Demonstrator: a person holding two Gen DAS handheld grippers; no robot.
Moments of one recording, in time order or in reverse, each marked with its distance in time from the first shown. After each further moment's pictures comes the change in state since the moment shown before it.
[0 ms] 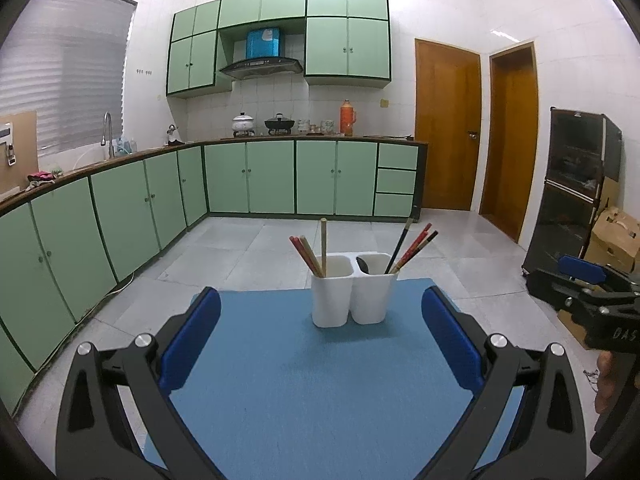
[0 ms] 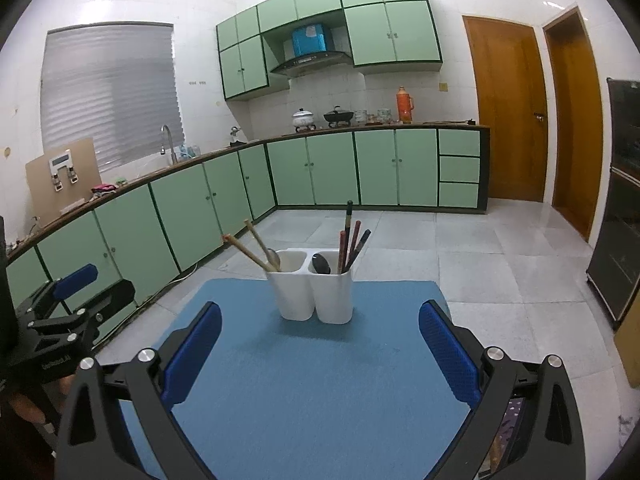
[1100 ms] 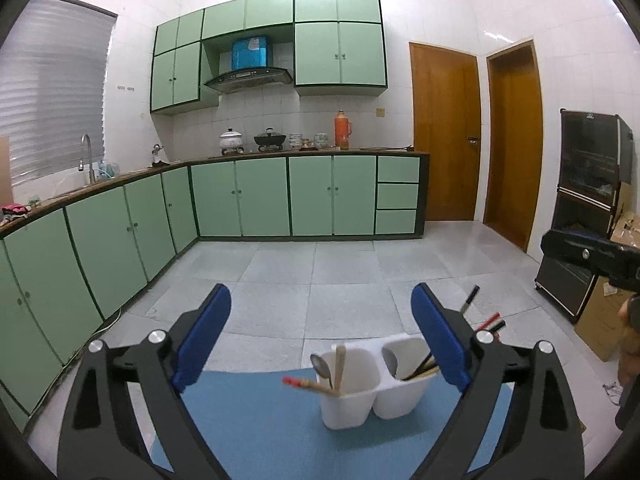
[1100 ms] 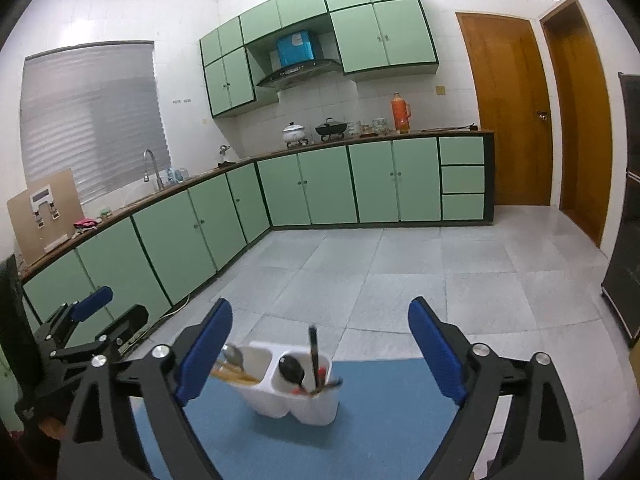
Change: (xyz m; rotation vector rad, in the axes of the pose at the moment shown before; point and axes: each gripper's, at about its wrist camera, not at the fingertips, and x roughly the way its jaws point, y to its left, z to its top) left arm 0.158 0.005 0.081 0.039 -0.040 -0.013; right arm 0.128 -0.055 0.111 0.059 -0.032 0.018
